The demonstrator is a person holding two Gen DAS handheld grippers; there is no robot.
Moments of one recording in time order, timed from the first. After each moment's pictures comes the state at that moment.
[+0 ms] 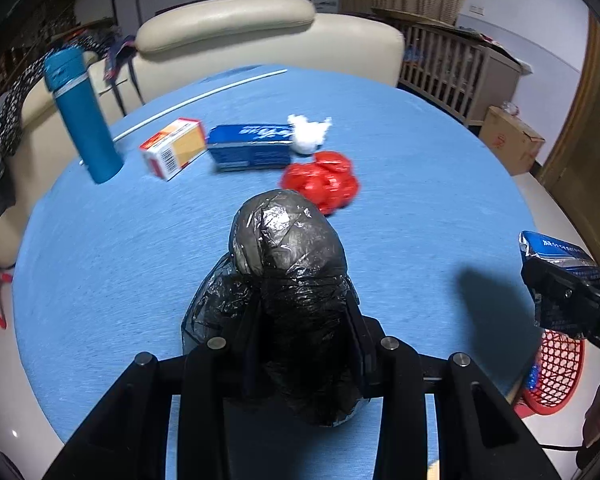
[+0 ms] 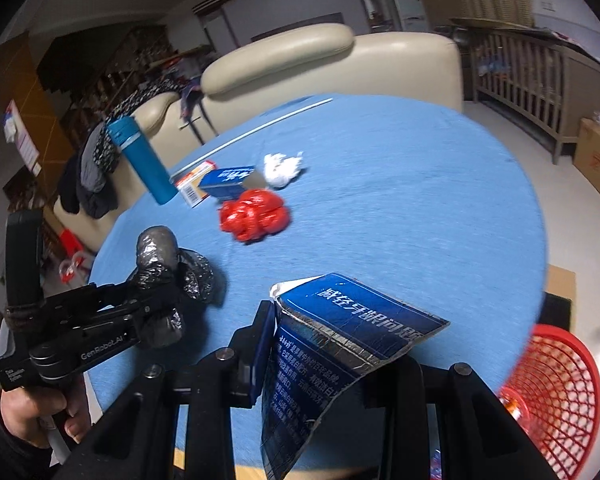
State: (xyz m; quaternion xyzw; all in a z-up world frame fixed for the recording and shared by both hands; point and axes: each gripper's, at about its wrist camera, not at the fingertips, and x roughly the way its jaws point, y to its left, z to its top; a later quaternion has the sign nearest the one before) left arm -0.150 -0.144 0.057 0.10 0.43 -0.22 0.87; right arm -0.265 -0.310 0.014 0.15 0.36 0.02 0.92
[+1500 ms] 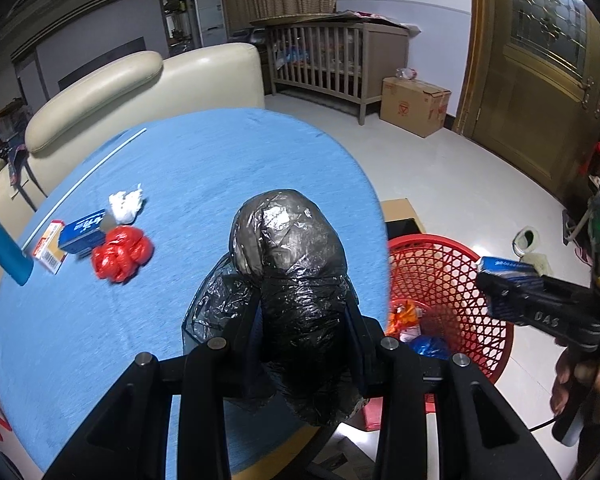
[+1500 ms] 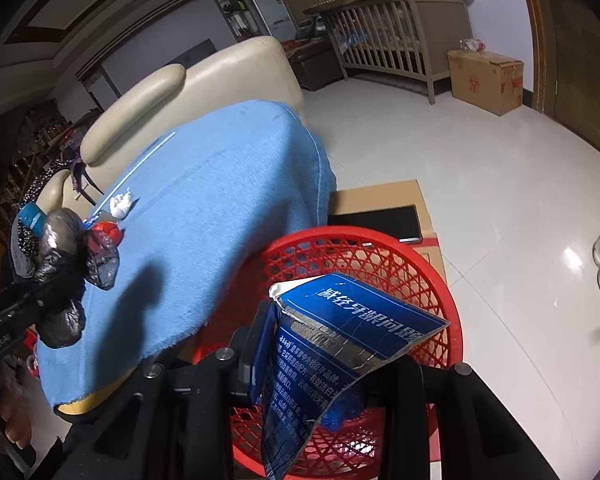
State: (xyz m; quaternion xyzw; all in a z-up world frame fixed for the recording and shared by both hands) left arm -0.253 -0.288 0.085 0.19 0.37 -0.36 0.83; right arm -0.424 -0.470 -0.038 0.26 0.35 -0.16 0.88
